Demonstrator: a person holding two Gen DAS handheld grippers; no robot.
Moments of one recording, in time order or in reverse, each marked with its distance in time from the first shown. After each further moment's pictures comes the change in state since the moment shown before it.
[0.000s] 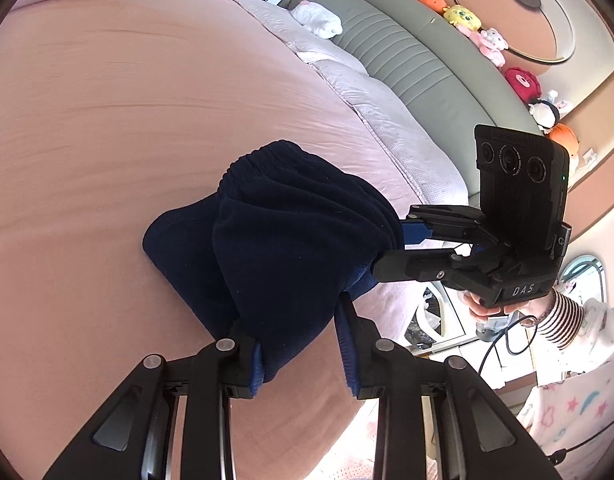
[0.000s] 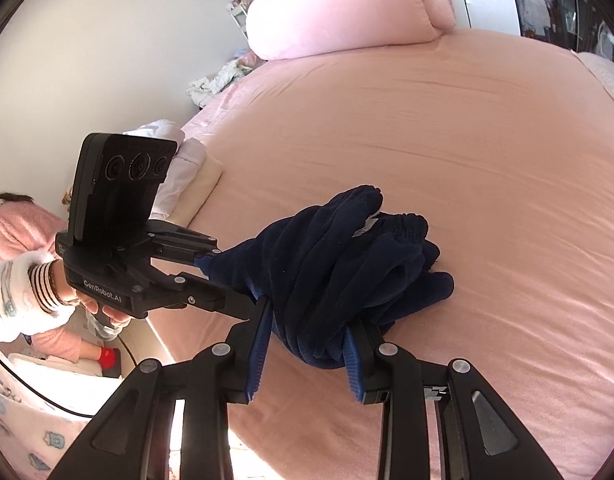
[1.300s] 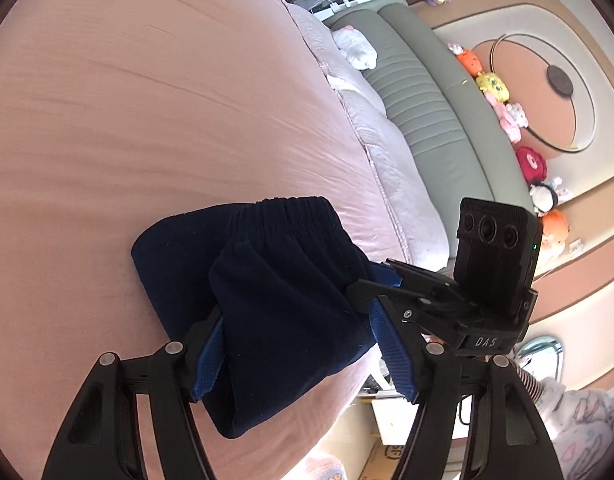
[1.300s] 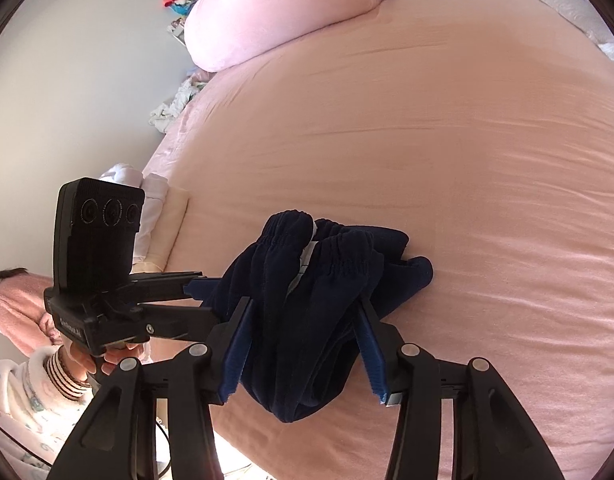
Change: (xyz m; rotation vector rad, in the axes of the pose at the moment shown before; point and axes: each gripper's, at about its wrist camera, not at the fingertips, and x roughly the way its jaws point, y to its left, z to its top) left arm 0.002 0.030 0.016 -0.295 -0.082 -0.139; right arm 0.034 -0.037 0.022 0.185 0.002 -0.011
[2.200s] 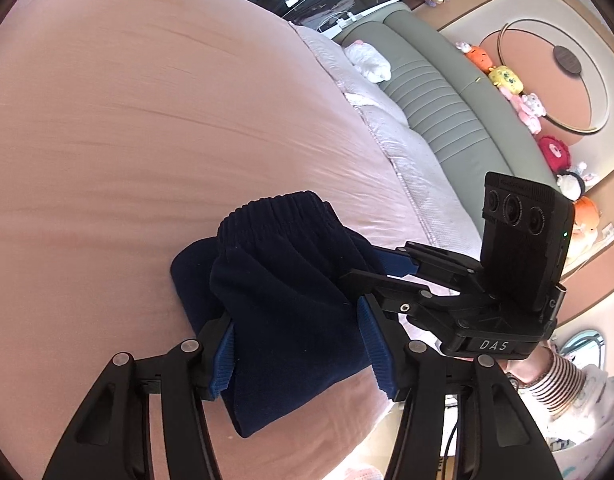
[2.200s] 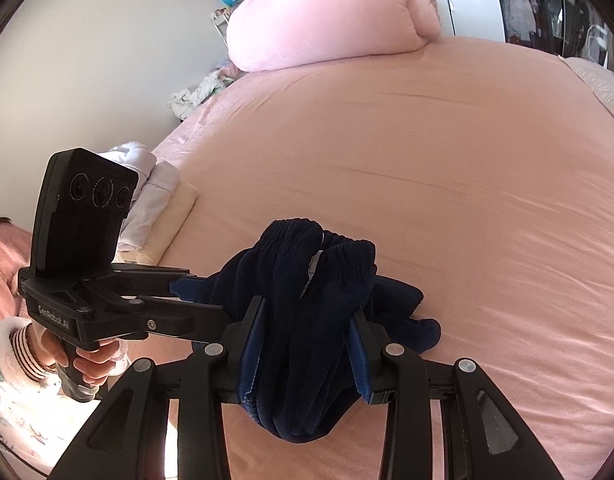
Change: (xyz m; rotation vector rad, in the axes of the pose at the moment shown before) left arm 0.003 -0.015 0.011 0.091 -0.074 0.183; right arm 0.007 0.024 0.010 -0.198 -0.038 -0.061
